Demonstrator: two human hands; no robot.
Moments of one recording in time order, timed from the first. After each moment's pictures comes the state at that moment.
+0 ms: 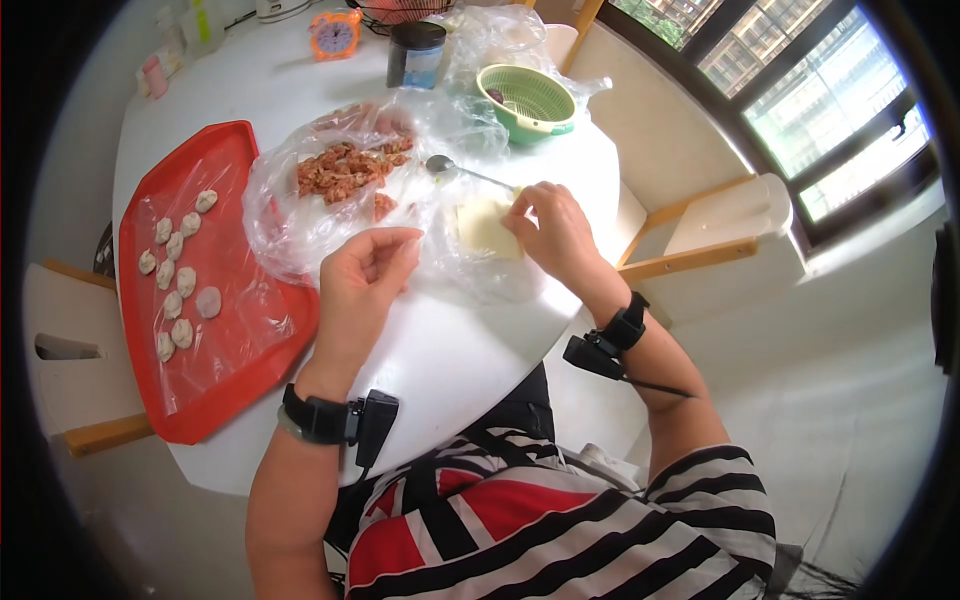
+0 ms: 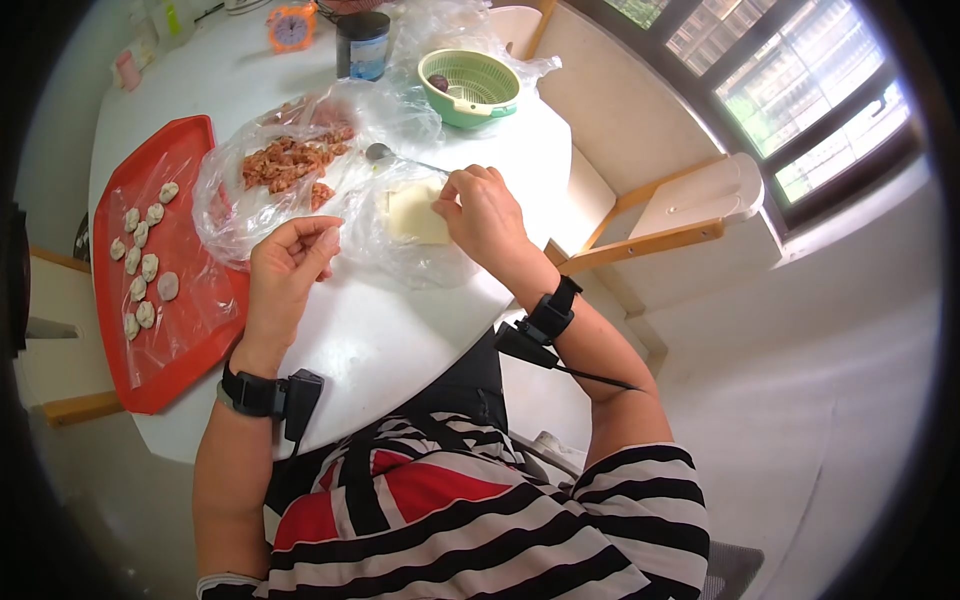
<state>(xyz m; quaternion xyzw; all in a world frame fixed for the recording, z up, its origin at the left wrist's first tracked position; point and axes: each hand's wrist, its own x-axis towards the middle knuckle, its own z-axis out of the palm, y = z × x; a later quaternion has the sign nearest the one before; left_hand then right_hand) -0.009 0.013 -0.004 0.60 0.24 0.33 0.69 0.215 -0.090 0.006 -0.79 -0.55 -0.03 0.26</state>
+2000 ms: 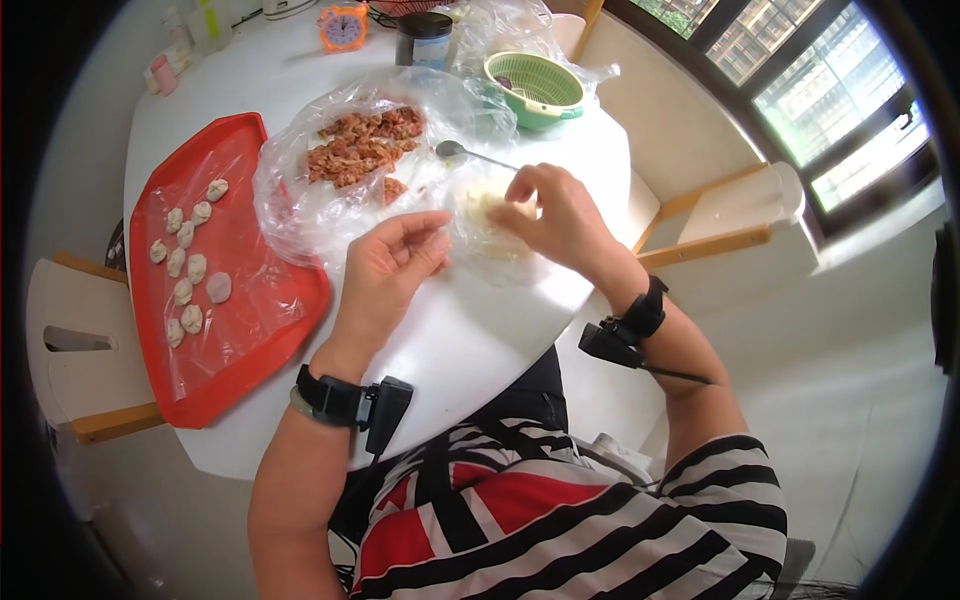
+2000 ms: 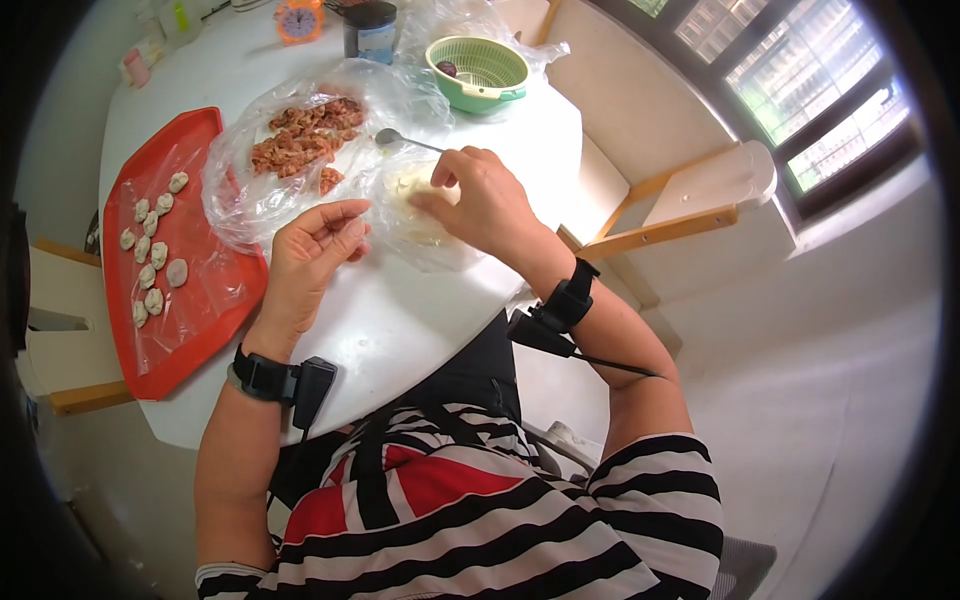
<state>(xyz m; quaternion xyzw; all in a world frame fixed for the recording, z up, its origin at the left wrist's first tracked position) -0.005 0.006 -0.010 0.58 0.17 0.30 0.74 0.196 -0.092 0.032 -0.77 -0.58 0.03 0.26</state>
